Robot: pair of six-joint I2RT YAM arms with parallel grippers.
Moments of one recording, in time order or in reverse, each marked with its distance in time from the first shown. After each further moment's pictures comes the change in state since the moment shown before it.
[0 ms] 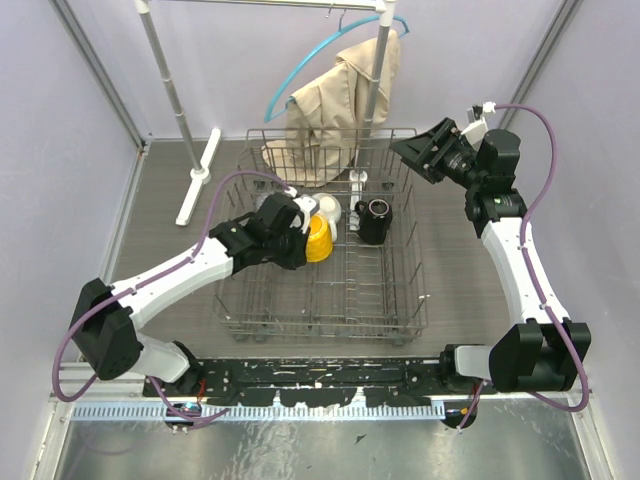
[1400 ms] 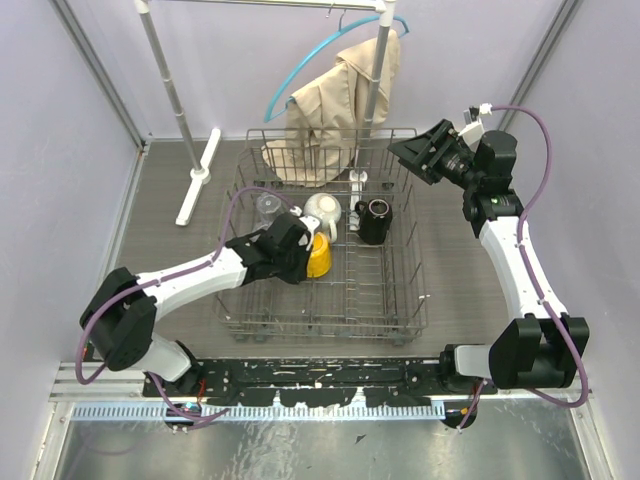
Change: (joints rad) left arm -0.027 0.071 -0.158 0.166 -0.026 -0.024; right arm 0.005 0.014 -0.021 0.041 -0.021 0.016
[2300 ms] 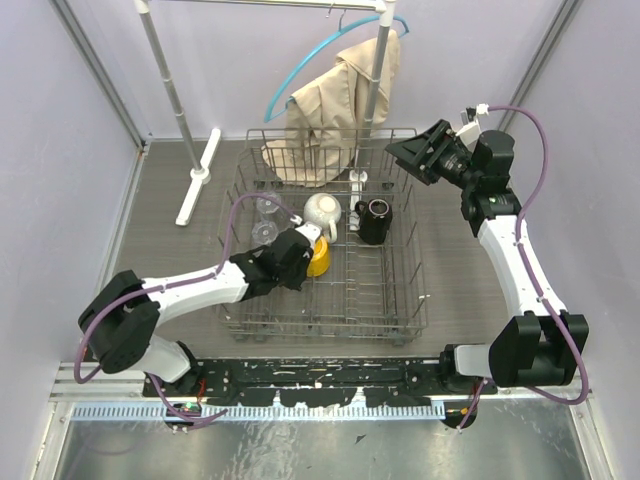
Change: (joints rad) left arm -0.063 -0.013 -0.129 0.184 -0.162 -0.007; right arm 0.007 0.011 0.000 0.003 -0.011 0.015
